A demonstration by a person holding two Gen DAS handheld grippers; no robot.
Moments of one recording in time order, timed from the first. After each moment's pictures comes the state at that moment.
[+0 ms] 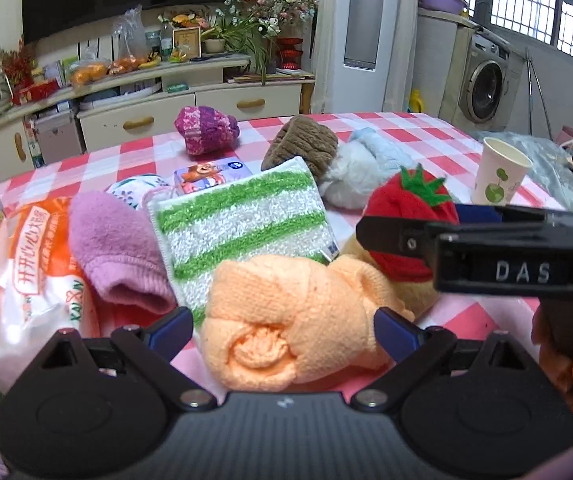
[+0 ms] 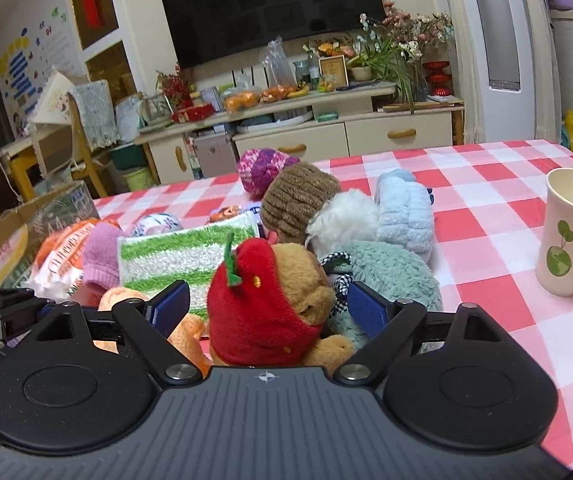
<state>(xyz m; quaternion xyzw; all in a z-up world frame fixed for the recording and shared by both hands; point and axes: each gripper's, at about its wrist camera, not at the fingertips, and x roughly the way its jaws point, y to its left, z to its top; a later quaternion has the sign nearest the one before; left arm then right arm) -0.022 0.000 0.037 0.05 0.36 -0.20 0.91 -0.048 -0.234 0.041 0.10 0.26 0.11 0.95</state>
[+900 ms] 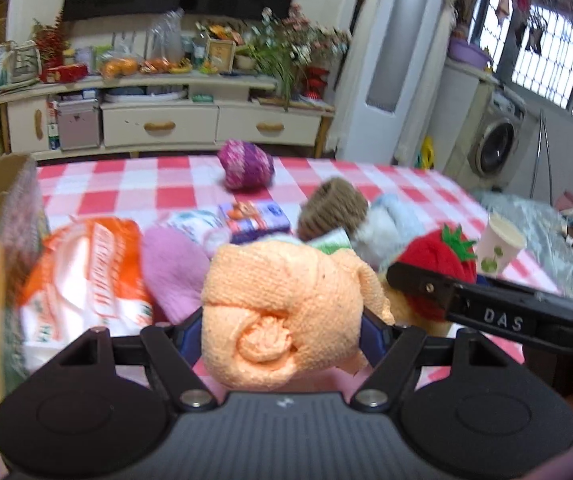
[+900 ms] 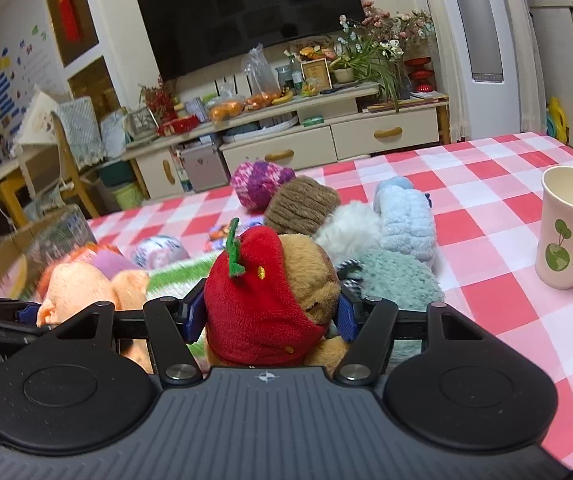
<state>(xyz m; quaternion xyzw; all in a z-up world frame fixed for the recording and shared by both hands) -0.023 0.054 0.081 -0.03 0.33 -0.19 0.92 -0.048 -0.226 0.061 0.14 0.25 0.08 0.95</state>
